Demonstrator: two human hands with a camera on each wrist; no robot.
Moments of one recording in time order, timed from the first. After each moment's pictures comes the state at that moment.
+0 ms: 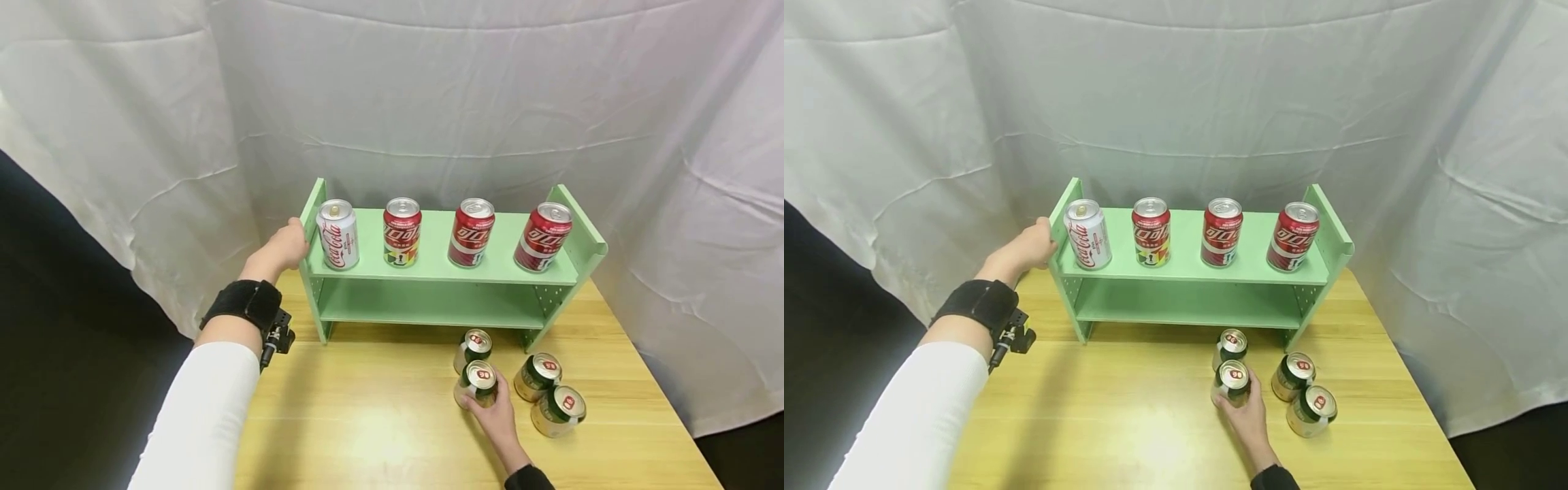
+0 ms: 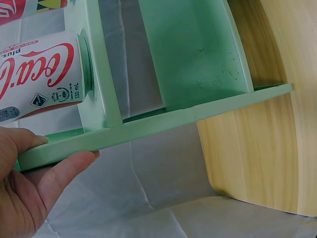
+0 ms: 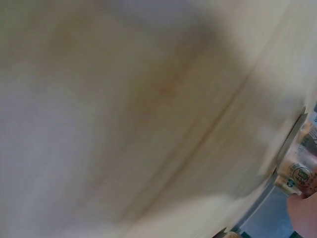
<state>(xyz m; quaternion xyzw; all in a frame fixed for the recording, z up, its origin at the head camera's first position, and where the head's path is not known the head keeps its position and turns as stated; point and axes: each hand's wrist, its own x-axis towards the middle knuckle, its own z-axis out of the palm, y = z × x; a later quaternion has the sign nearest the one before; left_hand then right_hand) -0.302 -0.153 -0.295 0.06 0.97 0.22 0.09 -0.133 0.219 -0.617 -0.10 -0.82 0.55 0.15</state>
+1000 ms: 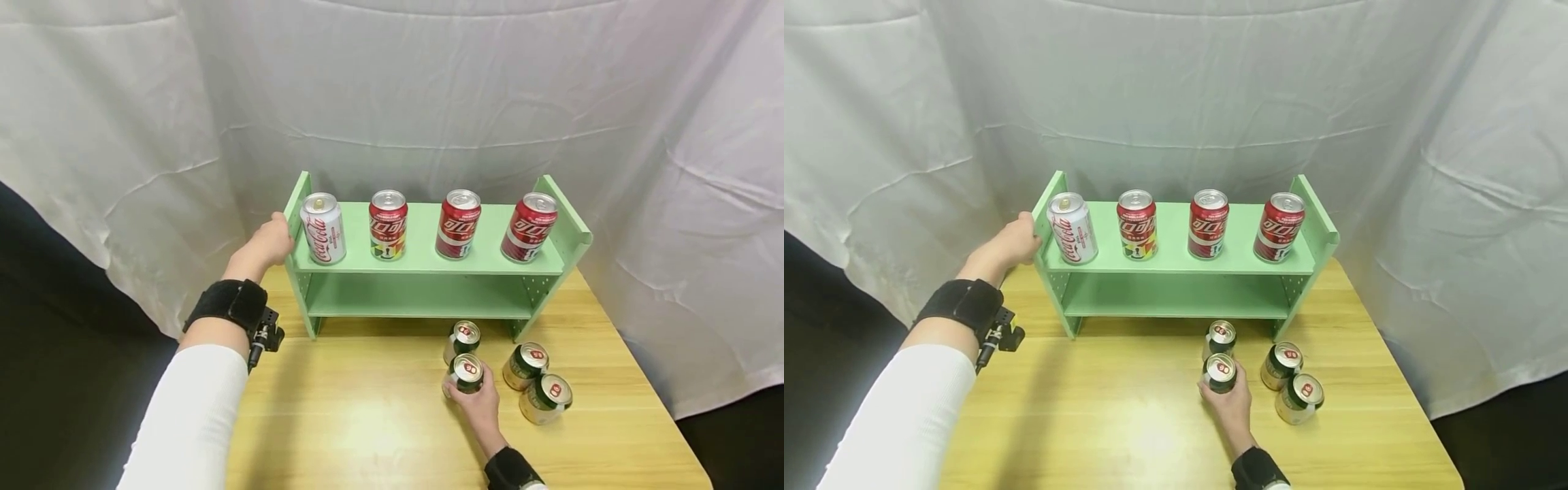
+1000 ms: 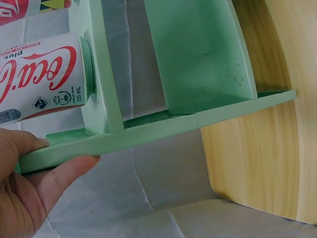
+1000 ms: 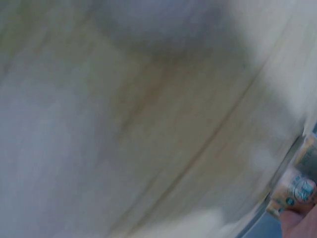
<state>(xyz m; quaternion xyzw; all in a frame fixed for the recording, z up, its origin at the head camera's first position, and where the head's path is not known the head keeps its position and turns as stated) -0.302 -0.152 -0.295 0.05 0.97 0.23 0.09 -0.141 0.204 -0.622 -0.15 -0.81 0.52 0.21</state>
